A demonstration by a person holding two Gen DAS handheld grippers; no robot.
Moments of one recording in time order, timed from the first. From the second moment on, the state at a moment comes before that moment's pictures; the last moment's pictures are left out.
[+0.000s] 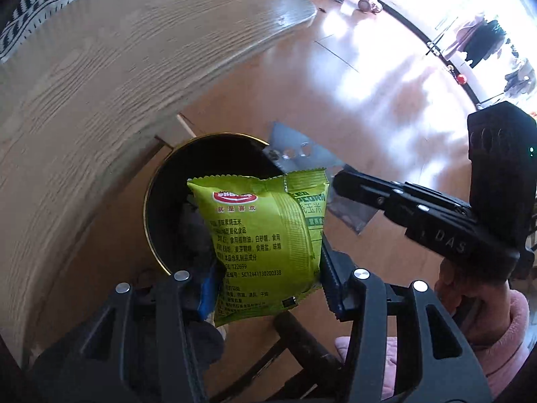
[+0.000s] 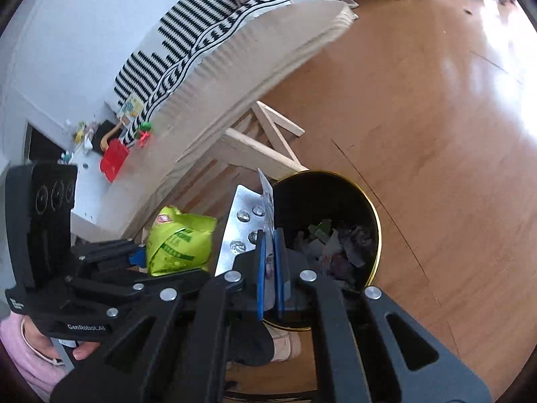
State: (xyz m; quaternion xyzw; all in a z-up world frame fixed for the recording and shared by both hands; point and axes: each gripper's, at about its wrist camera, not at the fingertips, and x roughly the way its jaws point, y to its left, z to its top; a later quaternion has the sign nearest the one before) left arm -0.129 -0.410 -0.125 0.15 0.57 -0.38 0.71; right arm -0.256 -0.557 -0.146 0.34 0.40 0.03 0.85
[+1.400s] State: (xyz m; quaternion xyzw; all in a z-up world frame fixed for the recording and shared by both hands) left arm 0.052 -0.098 -0.028 0.03 0.47 -0.11 0.87; right arm 0.038 -0.321 -0.019 0.01 0.41 0.05 0.91
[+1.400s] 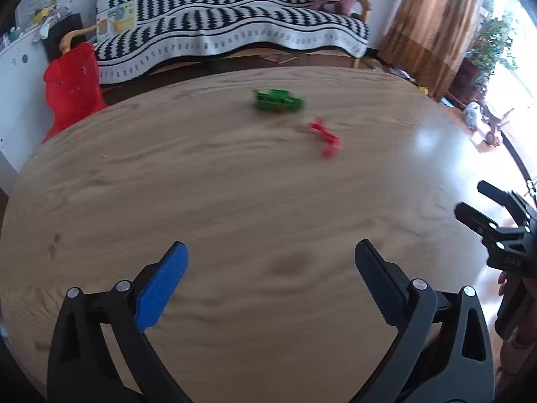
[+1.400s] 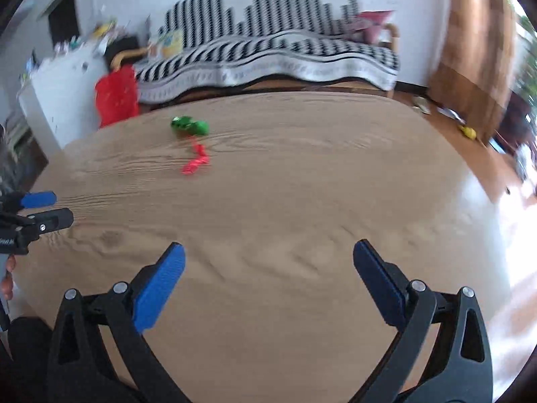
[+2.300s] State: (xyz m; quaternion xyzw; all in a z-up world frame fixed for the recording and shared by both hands) left arm 0.267 -0.156 -0.096 0.28 0.45 -0.27 0.81; right arm 0.197 -0.285 -0.083 -0.04 0.45 0.10 0.89
